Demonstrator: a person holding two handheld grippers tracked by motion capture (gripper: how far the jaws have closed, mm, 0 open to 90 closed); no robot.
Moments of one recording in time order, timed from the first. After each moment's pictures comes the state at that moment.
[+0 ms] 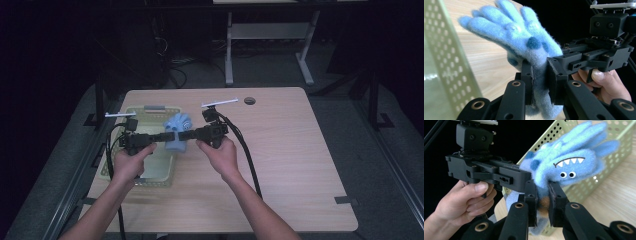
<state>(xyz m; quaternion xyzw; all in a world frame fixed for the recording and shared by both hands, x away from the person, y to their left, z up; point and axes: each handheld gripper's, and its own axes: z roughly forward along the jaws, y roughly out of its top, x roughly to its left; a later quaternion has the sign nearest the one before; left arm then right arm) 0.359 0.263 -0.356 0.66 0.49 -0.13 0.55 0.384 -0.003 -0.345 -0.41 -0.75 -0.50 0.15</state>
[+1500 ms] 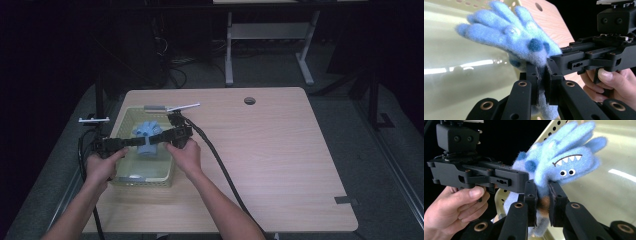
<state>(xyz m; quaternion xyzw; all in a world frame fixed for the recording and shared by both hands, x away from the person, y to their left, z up) 0.364 0.344 -0.382 0.67 0.55 -0.08 0.50 0.411 0.094 -0.386 -0.42 -0.75 -0.48 0.20</state>
